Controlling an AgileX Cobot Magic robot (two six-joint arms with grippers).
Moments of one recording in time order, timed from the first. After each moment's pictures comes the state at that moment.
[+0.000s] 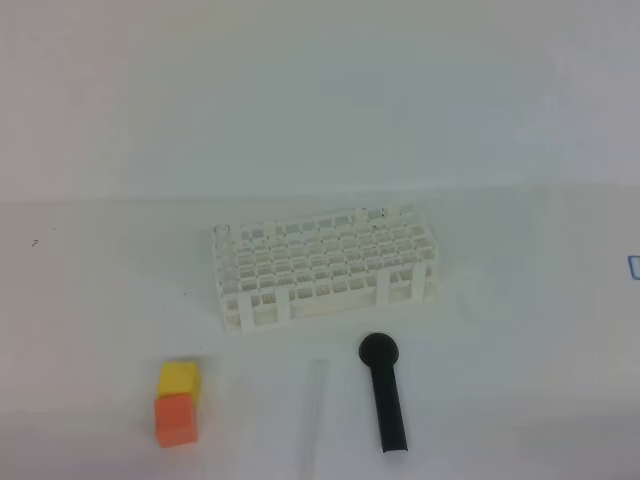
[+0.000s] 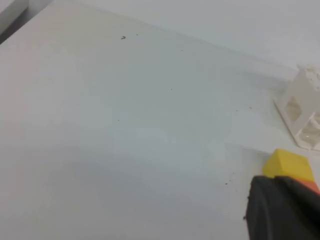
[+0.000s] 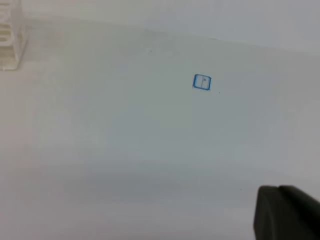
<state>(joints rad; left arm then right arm) 0.07 -0.02 0.00 -0.14 0.30 -0.01 -0.02 -0.01 0.02 -0.01 0.36 -0.16</state>
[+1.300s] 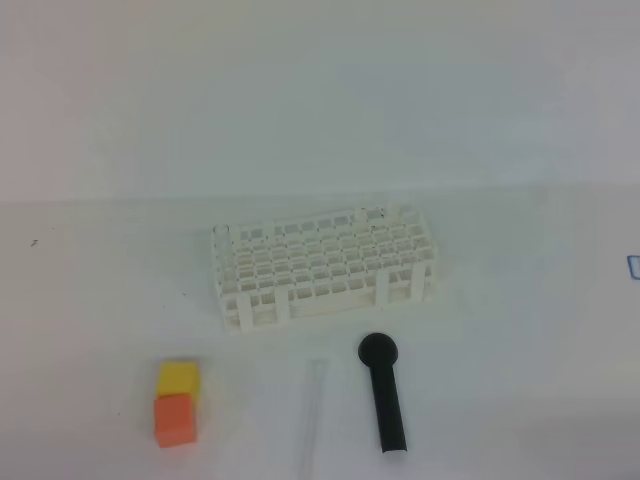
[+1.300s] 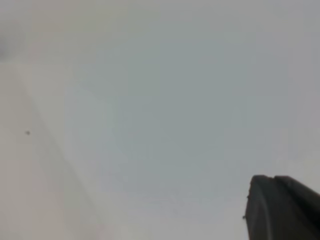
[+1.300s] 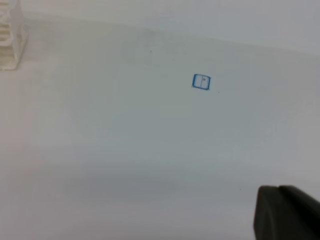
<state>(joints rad) 0.07 0.00 0.00 -0.80 -0.10 -0.14 -0.02 -0.01 0.02 -0.01 0.36 -0.16</state>
